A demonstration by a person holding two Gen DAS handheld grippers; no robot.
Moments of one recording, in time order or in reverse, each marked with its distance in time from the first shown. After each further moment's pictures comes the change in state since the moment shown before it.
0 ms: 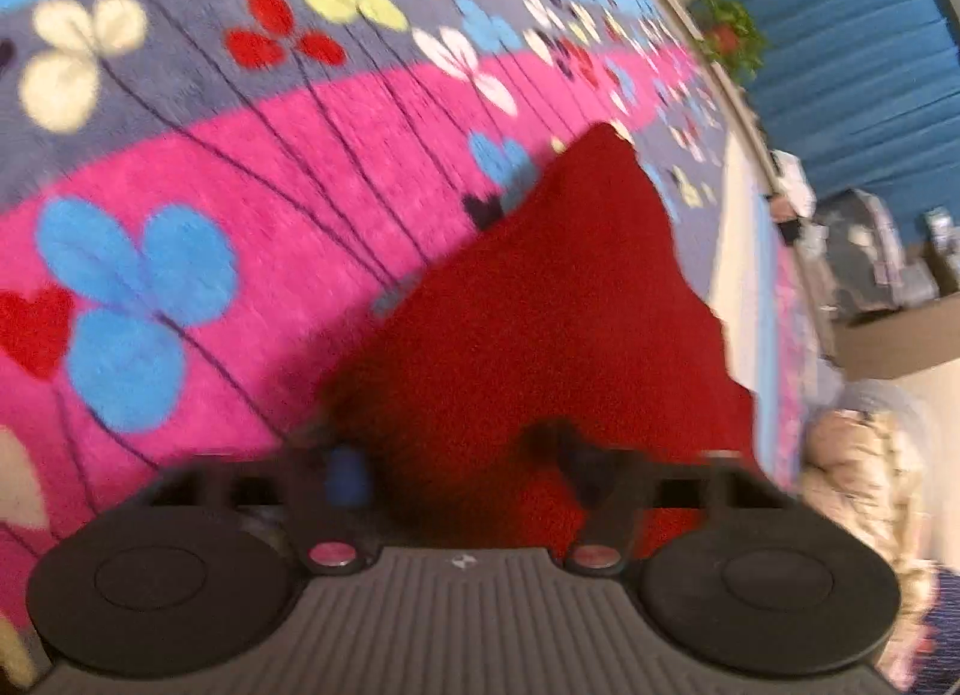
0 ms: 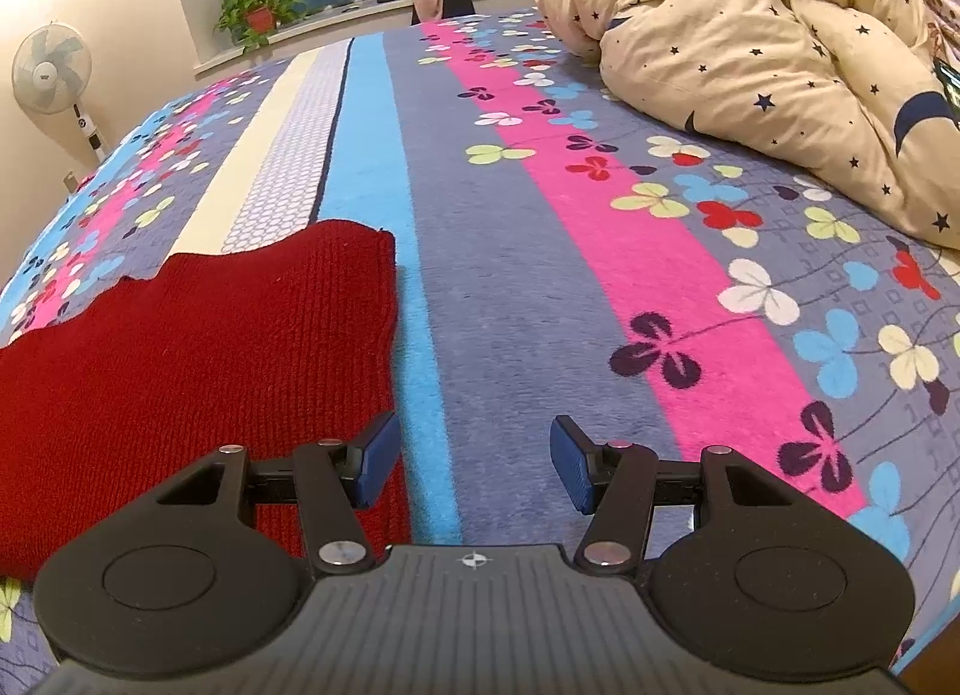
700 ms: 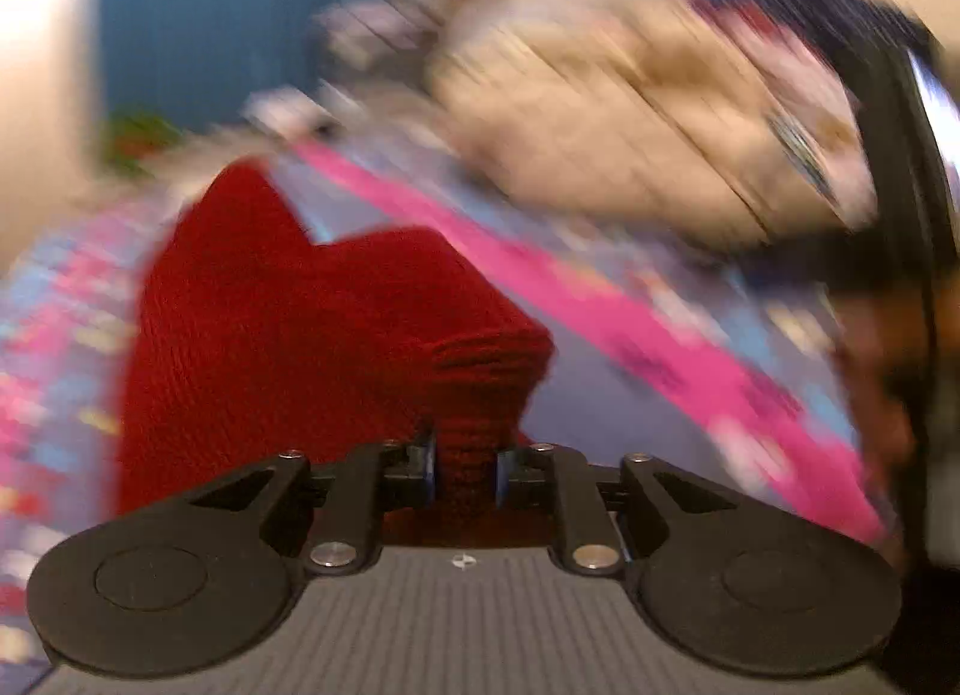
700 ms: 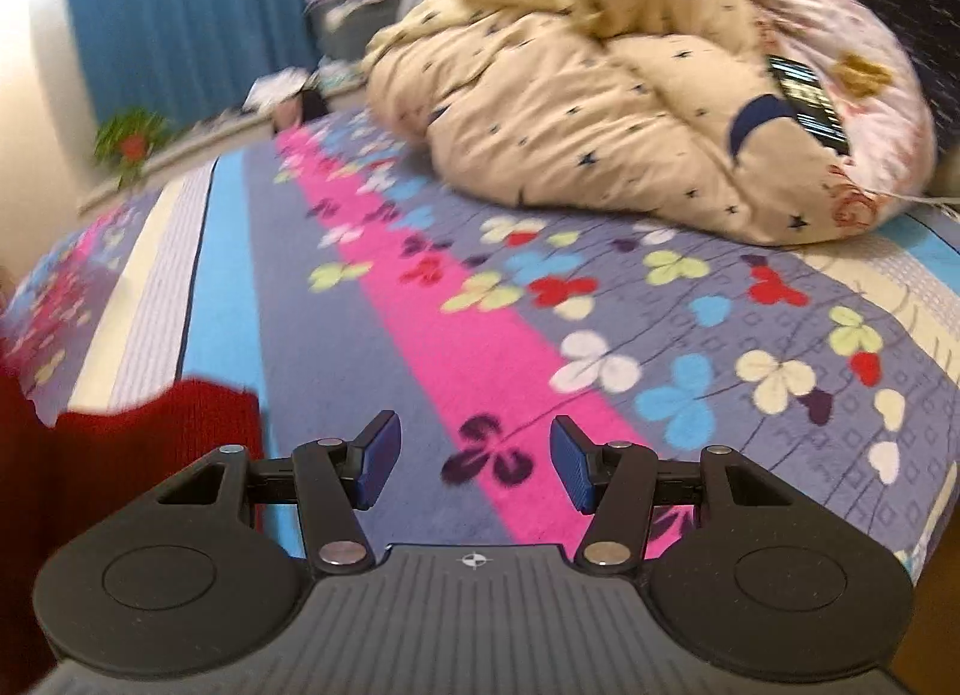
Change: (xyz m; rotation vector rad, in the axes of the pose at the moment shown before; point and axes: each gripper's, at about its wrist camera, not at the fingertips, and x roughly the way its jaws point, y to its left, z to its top) left arm 0.013 -0.283 -0.323 1.391 -0.086 -0.306; right arm -0.023 -0.070 0.020 0.225 -0.203 -0.189
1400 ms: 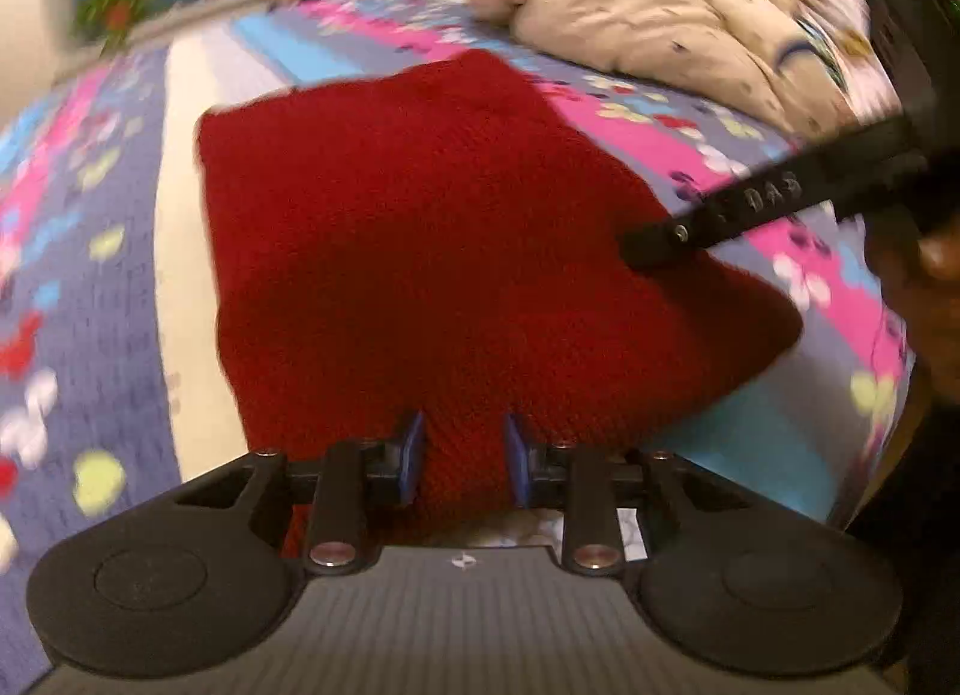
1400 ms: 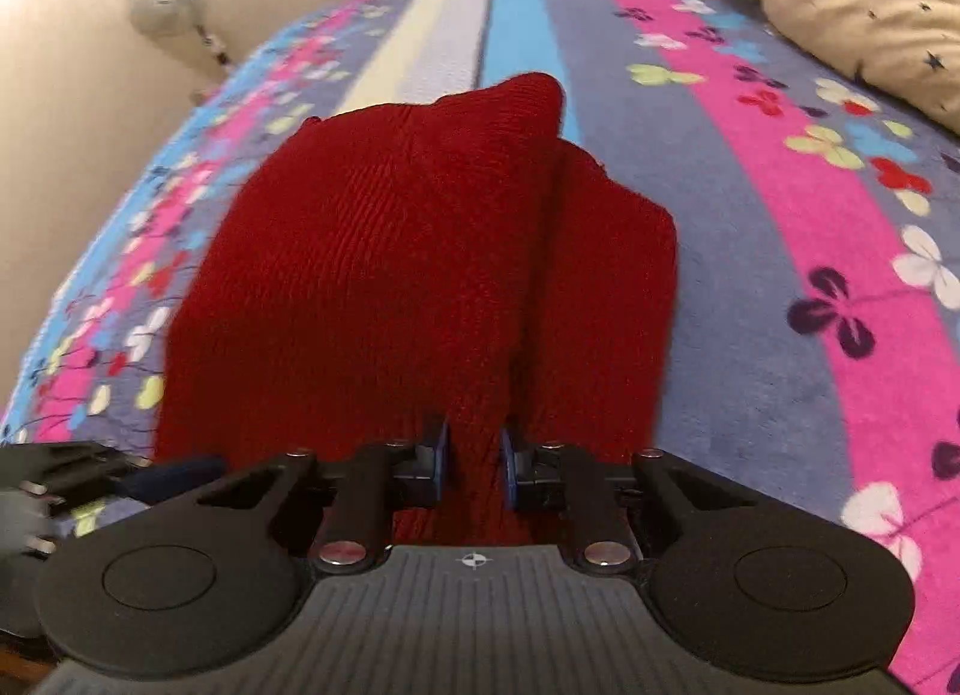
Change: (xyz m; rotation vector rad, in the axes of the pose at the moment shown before) left arm -0.009 0.093 -0.051 -0.030 0.200 -0.026; right arm 0.028 0.092 -0.046 -0.329 0.393 0.474
